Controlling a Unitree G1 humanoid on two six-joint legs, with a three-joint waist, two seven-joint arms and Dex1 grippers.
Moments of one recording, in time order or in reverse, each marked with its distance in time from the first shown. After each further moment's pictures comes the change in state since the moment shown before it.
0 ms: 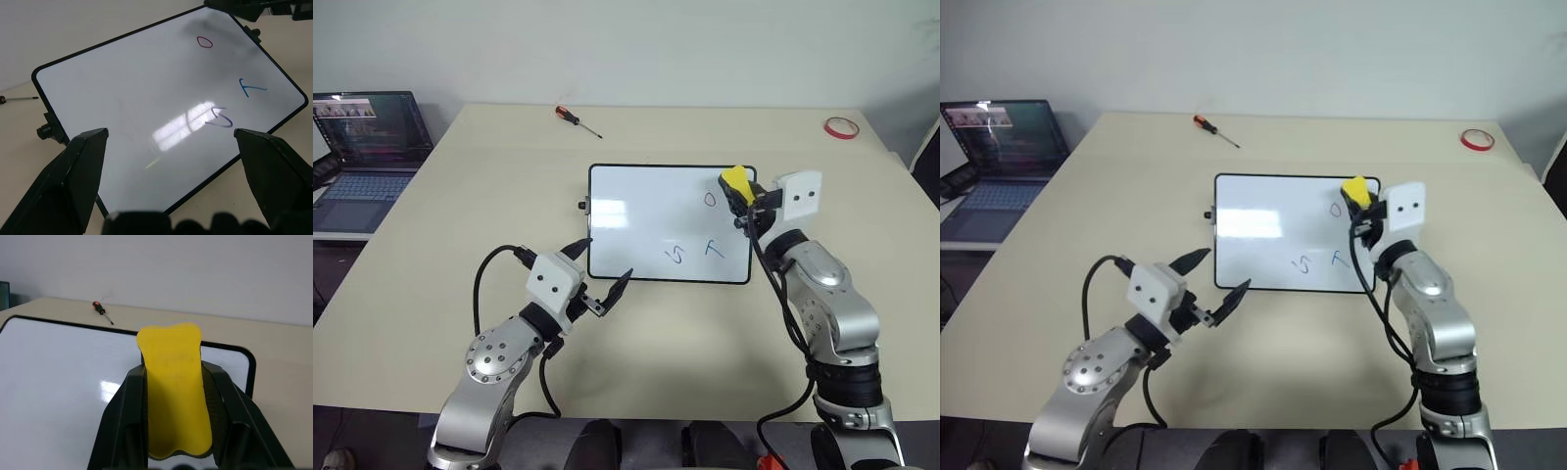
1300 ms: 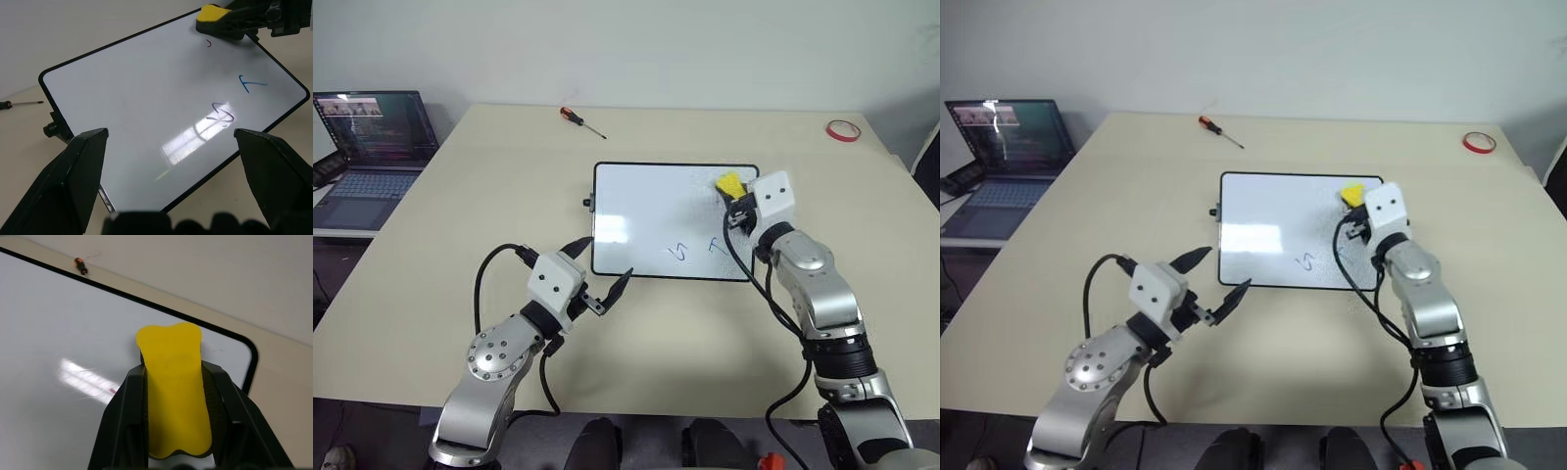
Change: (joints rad) left arm -0.010 0.003 -0.005 0.037 0.003 -0.041 0.000; right arm -0.042 -0.074 0.062 0.150 -0.189 -0.110 0.029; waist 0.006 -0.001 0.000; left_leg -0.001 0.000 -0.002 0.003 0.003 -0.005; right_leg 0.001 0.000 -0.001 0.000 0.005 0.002
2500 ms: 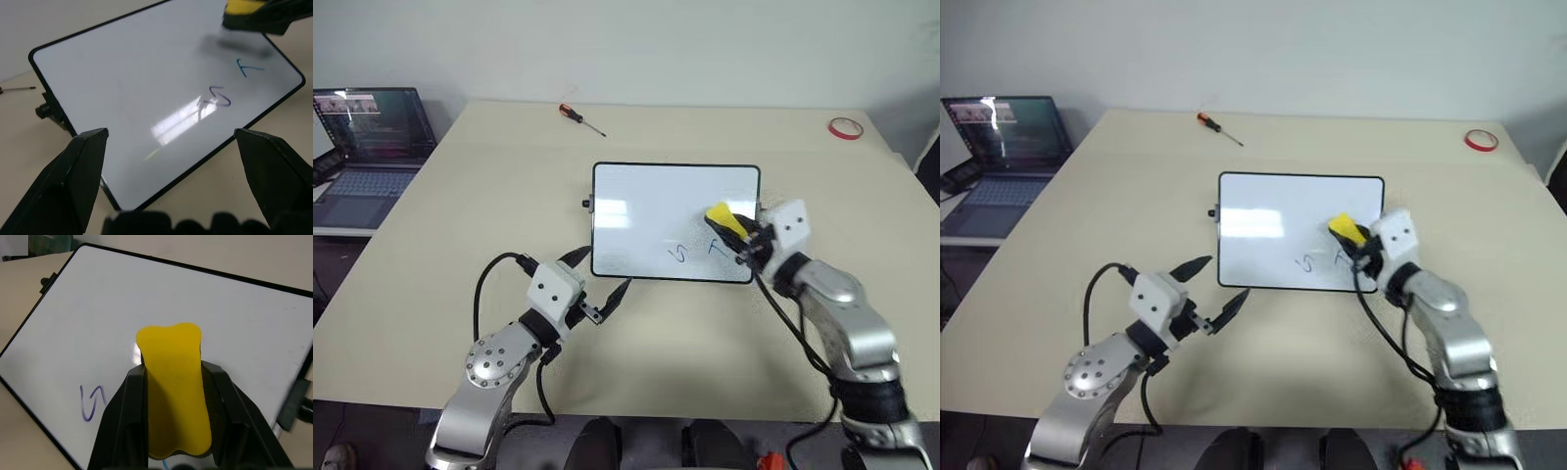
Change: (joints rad) left arm 0.068 0.025 0.012 0.019 -0.005 -0.052 -0.023; right arm 0.343 -0.122 -0.131 -0.387 0.264 0.107 0.303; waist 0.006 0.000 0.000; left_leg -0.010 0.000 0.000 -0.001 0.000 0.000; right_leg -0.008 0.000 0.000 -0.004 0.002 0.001
